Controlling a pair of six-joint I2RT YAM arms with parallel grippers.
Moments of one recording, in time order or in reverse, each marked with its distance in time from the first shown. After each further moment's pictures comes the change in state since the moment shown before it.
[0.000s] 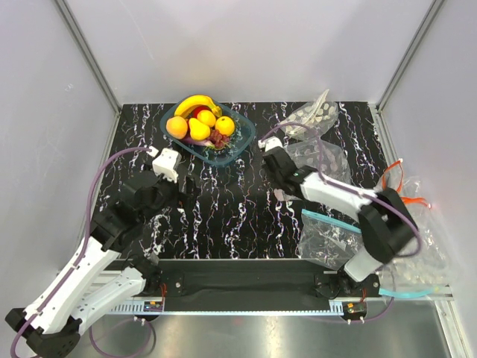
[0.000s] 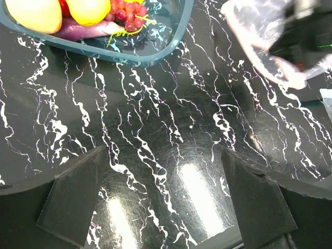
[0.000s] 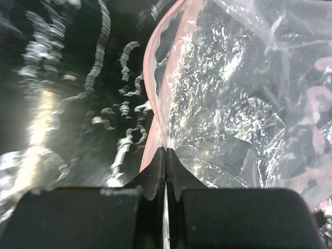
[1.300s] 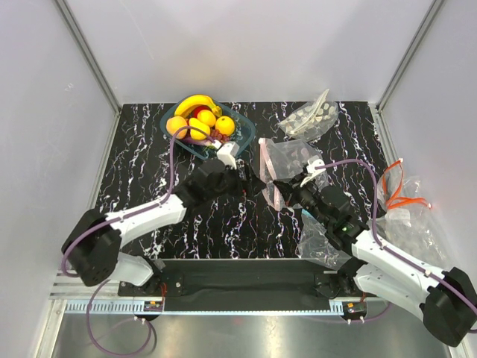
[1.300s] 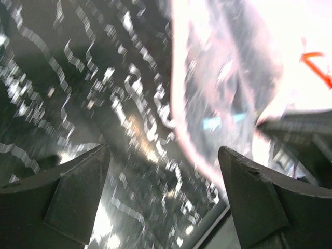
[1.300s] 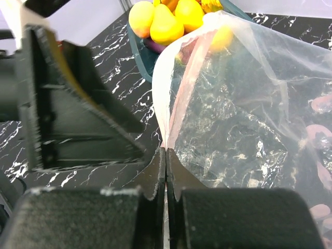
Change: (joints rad) left arm -0.177 0.663 -0.093 0.779 0.232 -0.497; right arm -0.002 -0.813 -0.675 0.706 -0.380 0.153
